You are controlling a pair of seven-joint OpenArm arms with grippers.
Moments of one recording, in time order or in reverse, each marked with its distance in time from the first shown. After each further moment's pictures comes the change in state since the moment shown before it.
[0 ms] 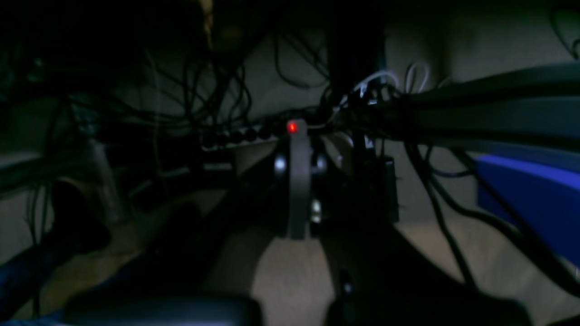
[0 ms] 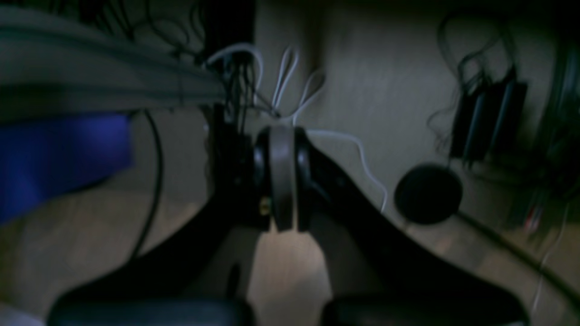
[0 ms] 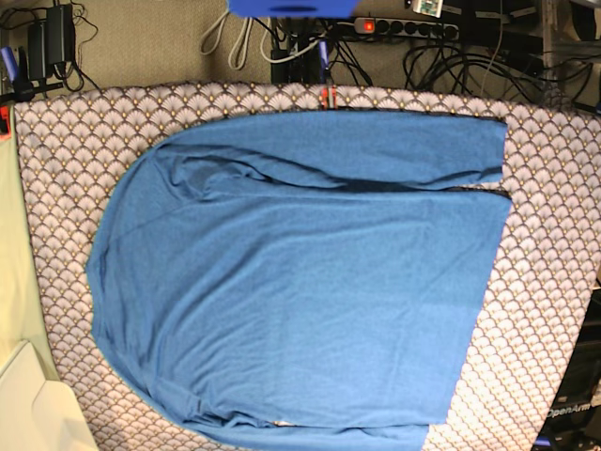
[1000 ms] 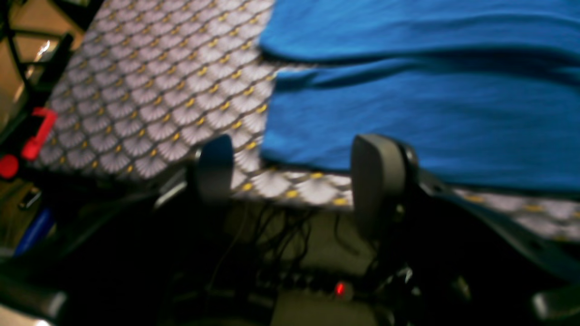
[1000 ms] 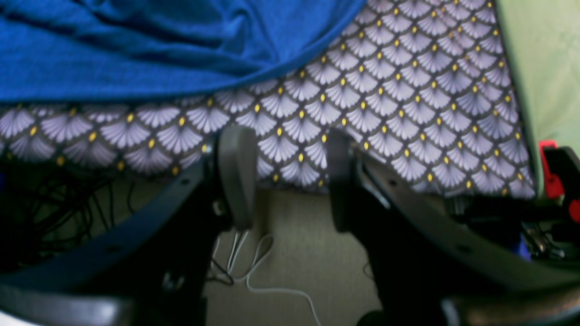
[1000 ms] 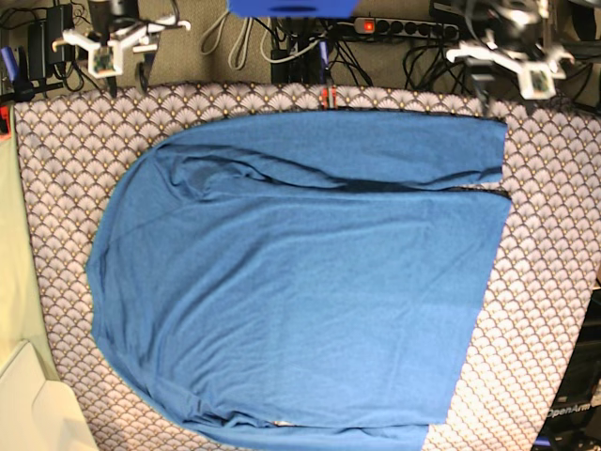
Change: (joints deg) left arm -2.2 -1.4 -20.8 28.0 -12.2 -2.5 7.6; right arm 1.4 1.1 9.3 29.0 0.1 0.3 -2.8
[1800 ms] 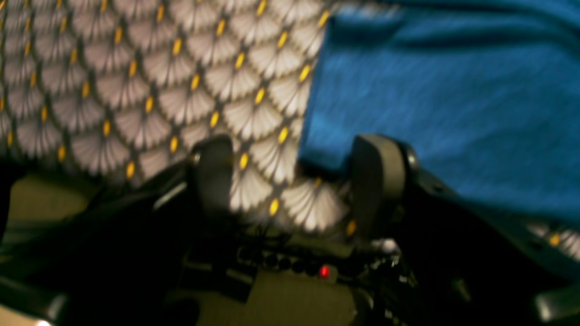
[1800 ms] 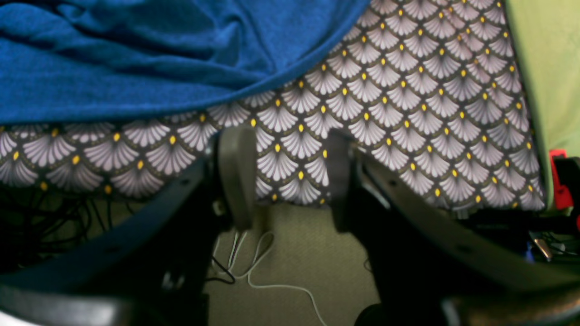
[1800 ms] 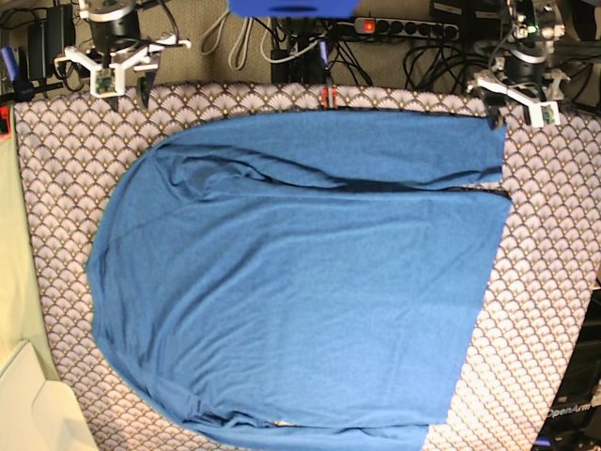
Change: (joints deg) left arm -15.7 -0.3 -5.6 -21.6 -3.5 -9.0 4.1; right arm 4.6 0.0 -0.2 0.0 0.0 0.0 -6.7
